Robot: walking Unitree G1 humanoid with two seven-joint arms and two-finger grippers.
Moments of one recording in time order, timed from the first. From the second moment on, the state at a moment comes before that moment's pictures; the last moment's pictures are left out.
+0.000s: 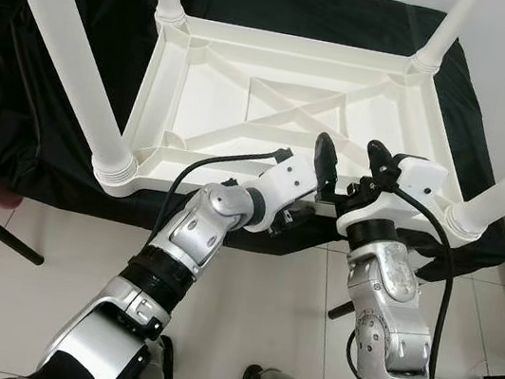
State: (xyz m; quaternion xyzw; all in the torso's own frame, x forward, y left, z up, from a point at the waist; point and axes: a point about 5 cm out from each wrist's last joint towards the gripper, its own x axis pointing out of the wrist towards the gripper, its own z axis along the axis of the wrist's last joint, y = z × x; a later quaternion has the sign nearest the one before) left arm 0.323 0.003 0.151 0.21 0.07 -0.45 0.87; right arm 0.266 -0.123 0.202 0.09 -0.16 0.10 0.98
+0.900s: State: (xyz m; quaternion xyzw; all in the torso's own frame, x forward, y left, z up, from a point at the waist) left arm 0.372 0.049 0.170 0.22 0.10 -0.38 0.89; right arm 0.266 -0.119 0.198 0.09 -0.14 0.09 0.98
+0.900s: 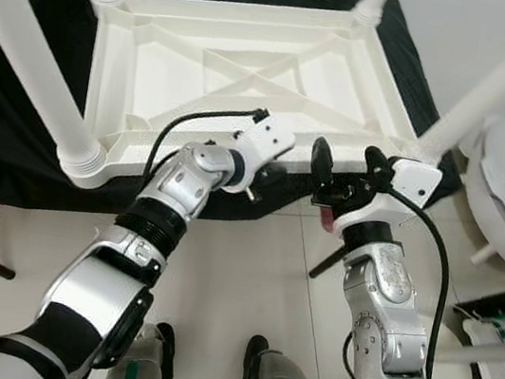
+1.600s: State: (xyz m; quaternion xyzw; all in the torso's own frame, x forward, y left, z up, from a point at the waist) left arm 0.387 0.071 0.188 0.19 0.08 -0.29 0.94; right arm 0.260 -0.107 0.198 0.09 -0.13 0.12 0.98
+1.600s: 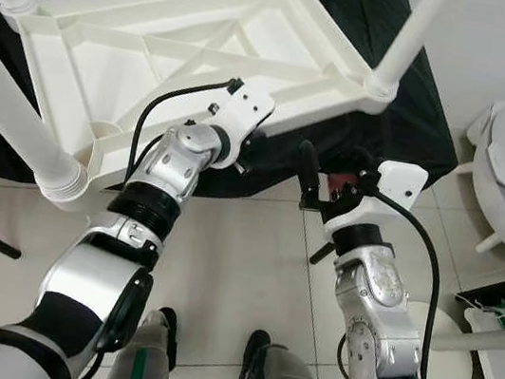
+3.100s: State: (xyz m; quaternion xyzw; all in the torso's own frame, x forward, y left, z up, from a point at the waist) left arm 0.400 0.125 0.214 0.11 0.05 -0.20 0.97; right arm 0.259 -0.103 0.195 0.09 -0.13 0.11 0.98
